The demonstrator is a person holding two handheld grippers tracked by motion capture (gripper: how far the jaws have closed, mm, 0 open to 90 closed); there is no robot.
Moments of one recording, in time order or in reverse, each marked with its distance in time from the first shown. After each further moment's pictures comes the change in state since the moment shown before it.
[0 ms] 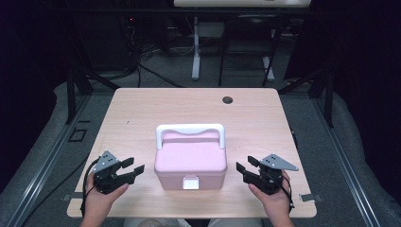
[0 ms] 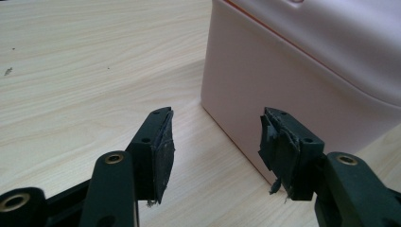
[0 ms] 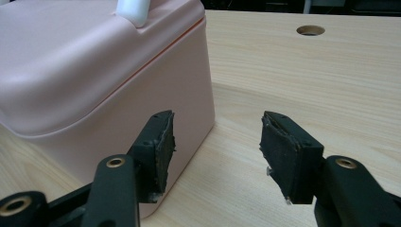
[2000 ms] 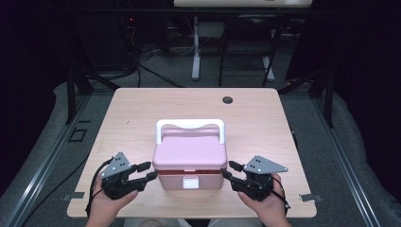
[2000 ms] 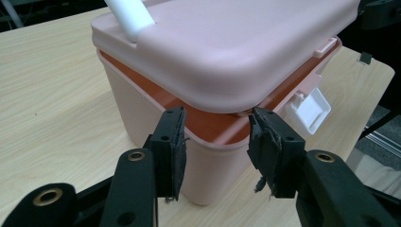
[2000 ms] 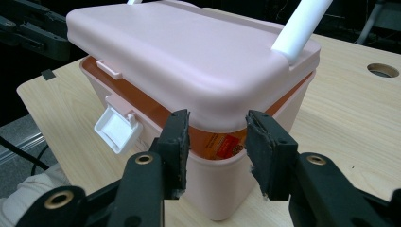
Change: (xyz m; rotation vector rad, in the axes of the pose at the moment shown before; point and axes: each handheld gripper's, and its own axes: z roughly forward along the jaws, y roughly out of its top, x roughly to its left) left arm -0.054 0.035 -0.017 -0.003 -0.158 0.115; right arm 0.060 0.039 -0.023 0.042 0.164 -0.167
